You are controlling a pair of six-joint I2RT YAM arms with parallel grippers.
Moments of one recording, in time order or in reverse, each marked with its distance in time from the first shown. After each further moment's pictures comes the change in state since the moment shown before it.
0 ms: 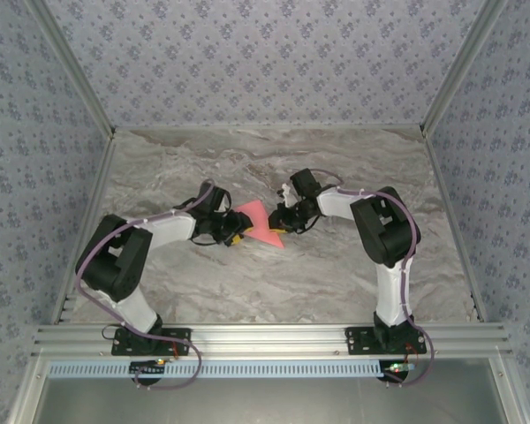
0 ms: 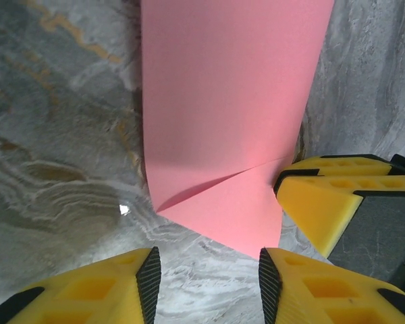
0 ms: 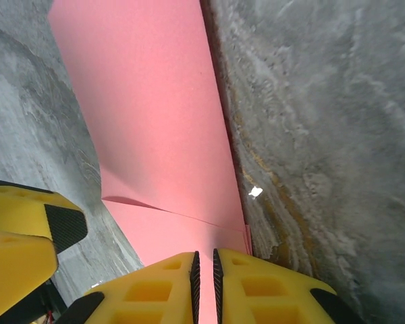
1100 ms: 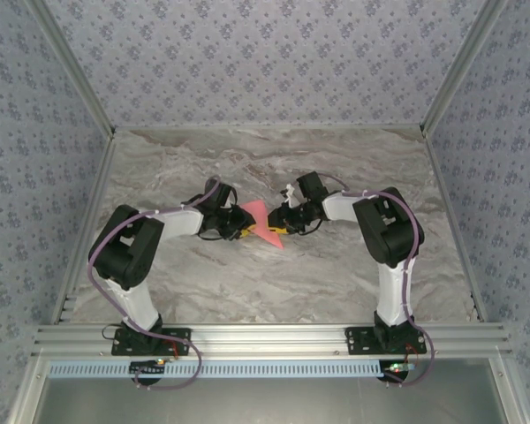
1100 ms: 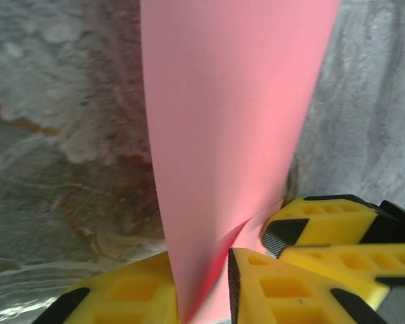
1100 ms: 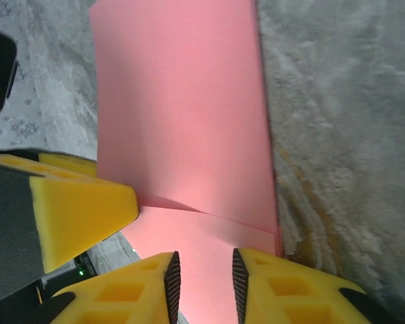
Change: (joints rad) left arm -0.008 0.101 0.063 0.075 0.004 -0.060; right arm -0.029 -0.018 -0.092 0.173 -0.122 0.071
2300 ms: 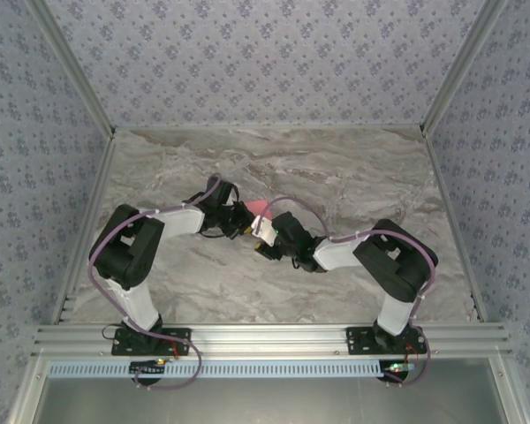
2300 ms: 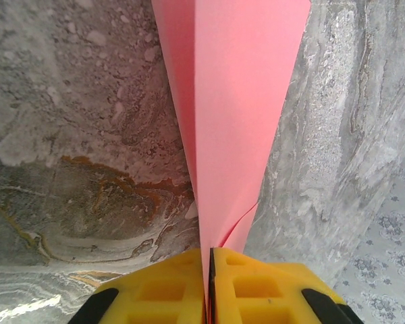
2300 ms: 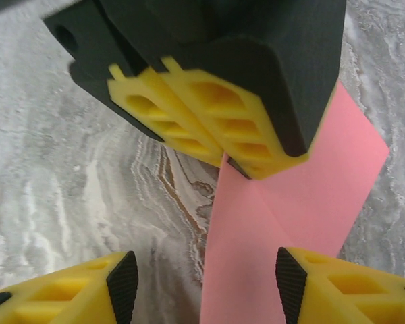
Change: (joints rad) left arm -0.007 0.002 0.021 0.004 0.014 -0.018; right arm 0.381 -0.240 -0.399 0.531 0.853 -0.905
